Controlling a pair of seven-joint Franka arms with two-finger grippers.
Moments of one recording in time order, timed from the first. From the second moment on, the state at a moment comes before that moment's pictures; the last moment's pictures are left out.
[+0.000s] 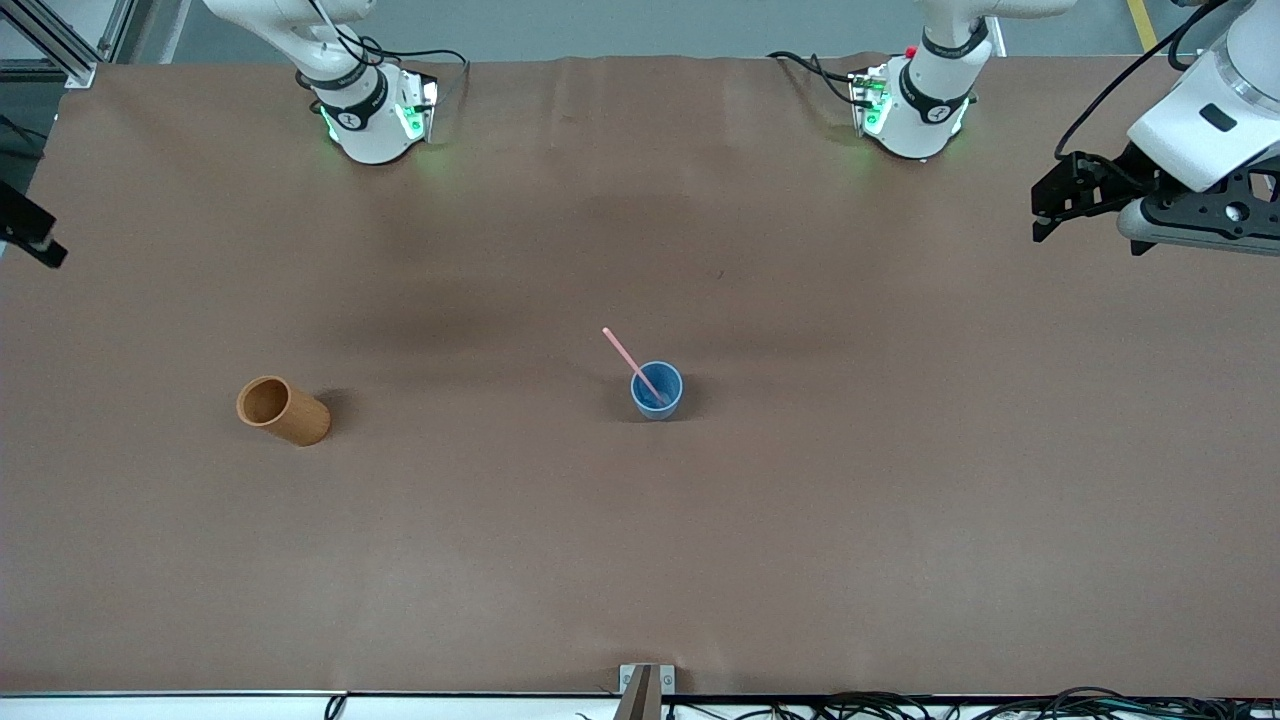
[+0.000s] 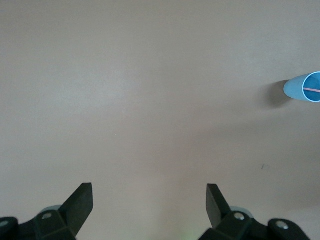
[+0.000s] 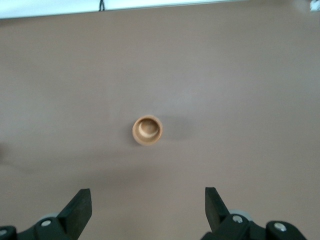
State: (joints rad) left arm -0.12 -0.03 -0.07 -1.53 0.01 1.52 0.00; right arm 0.00 -0.04 -0.09 -1.44 -0.01 1.49 0.00
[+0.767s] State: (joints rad) left arm -0.12 -0.03 -0.07 -1.53 0.01 1.52 0.00; right arm 0.00 -0.01 -0.08 -1.40 0.02 1.39 -0.03
